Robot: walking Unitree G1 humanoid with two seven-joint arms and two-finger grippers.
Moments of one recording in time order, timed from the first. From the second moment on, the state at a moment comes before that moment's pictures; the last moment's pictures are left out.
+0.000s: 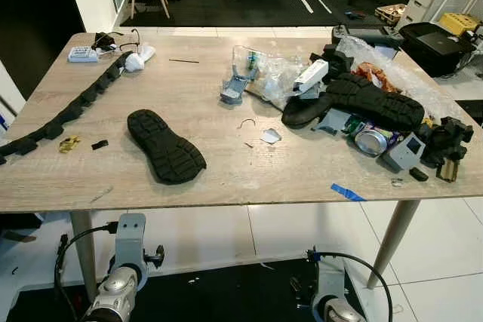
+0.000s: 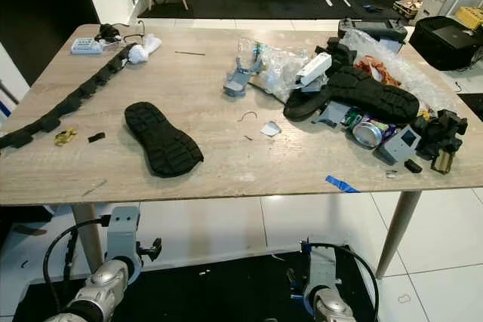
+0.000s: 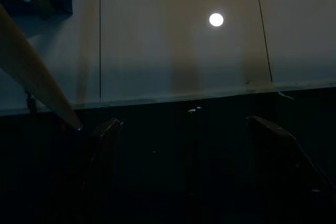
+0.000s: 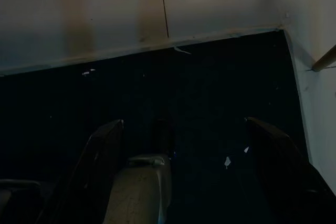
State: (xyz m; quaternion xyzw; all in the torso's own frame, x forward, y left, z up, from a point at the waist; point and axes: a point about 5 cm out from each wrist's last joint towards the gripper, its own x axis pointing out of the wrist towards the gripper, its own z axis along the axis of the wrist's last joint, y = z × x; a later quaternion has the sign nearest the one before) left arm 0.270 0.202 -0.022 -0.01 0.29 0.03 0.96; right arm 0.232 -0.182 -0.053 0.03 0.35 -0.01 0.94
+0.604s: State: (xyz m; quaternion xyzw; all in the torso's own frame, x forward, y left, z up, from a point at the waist) left arm 0.273 0.196 -0.020 -0.01 0.28 0.02 0.96; right arm 0.238 -0.186 -0.049 0.03 0.34 -0.01 0.94
